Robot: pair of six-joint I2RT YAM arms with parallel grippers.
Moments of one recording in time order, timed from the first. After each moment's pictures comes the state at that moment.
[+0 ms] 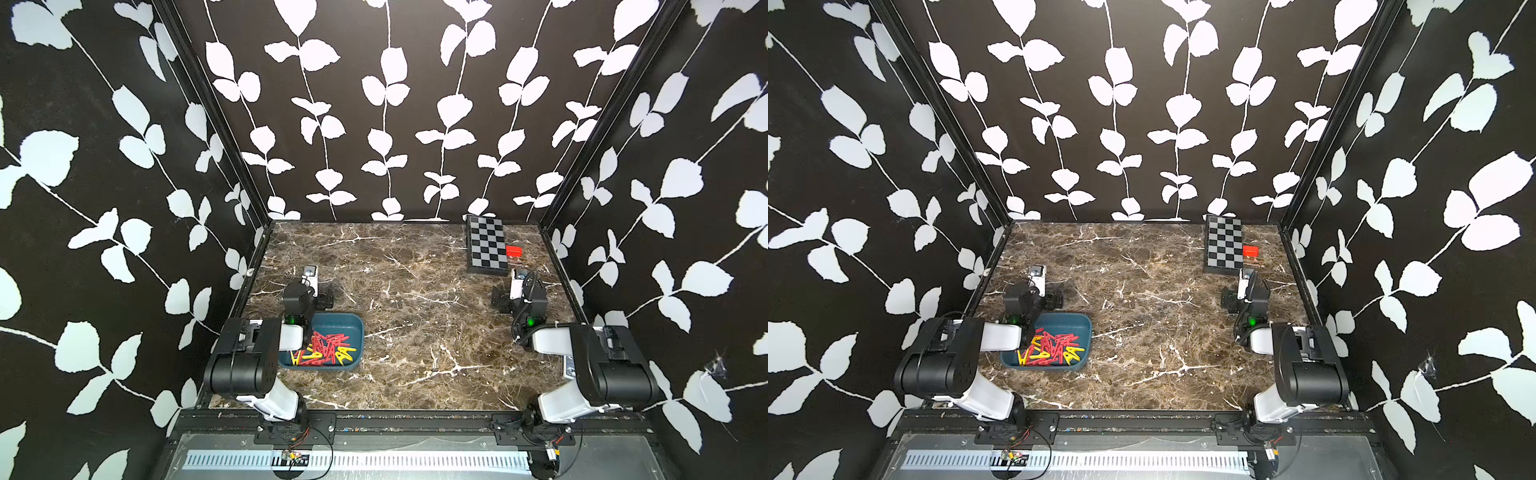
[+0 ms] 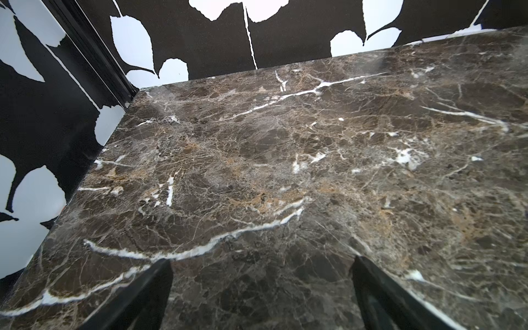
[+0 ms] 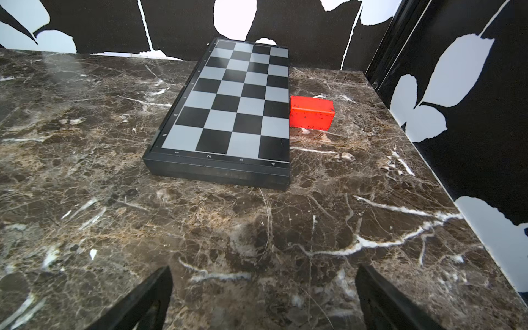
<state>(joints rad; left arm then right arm) -0.04 1.57 0.41 0.79 0.02 0.15 0.00 1.53 0.39 0.71 0.05 -0.08</state>
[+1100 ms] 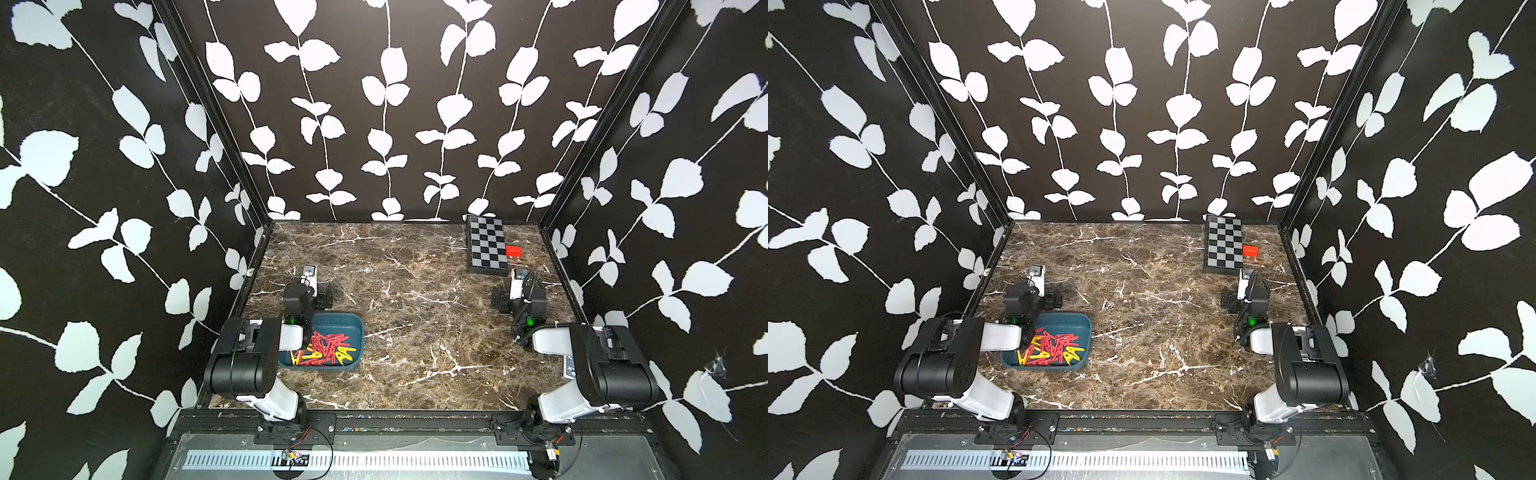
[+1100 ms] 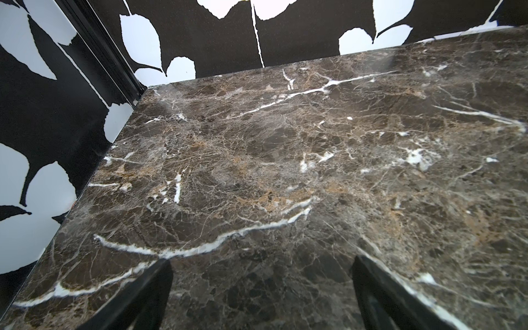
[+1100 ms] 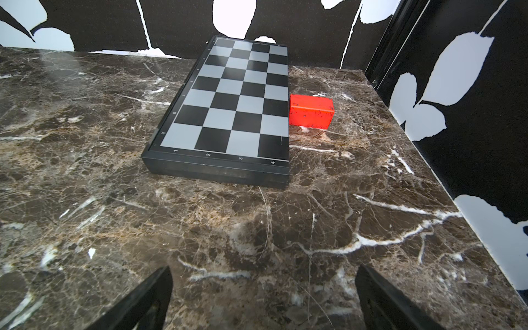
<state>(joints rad) -0.04 1.56 0.41 0.76 -0.01 0.15 0.00 1.53 0.39 0.70 0.05 -0.08</state>
